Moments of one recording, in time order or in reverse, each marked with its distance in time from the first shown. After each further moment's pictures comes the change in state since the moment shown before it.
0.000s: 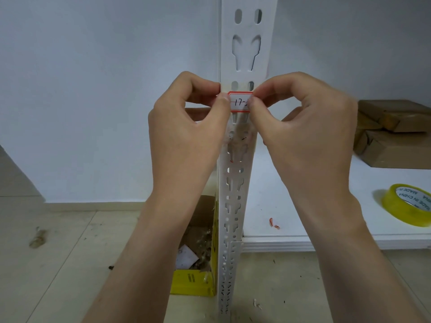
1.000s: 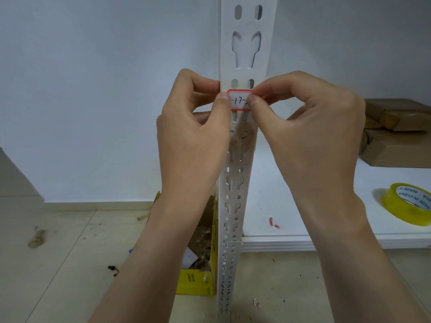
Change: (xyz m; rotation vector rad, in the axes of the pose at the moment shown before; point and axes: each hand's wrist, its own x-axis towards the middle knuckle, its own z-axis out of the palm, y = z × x) left_hand -0.006 0.004 0.007 -0.119 -0.002 -0.034; right_hand -0.001 -0.001 -0.004 -0.016 -0.001 -0.028
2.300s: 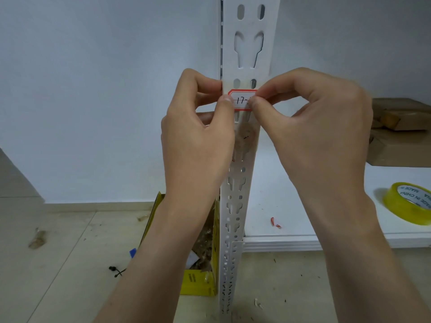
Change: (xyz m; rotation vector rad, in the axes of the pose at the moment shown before) left_hand -0.002 0.001 0.002 0.002 0.001 0.018; right_hand 0.004 -0.003 -0.004 -0.035 -0.034 0.052
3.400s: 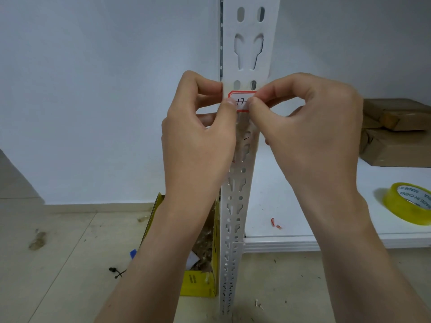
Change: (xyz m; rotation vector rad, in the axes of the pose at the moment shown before) left_hand -0.001 0.002 -0.001 0.006 -0.011 -0.004; right_hand -0.001 -0.008 0.002 0.024 -0.003 0.096
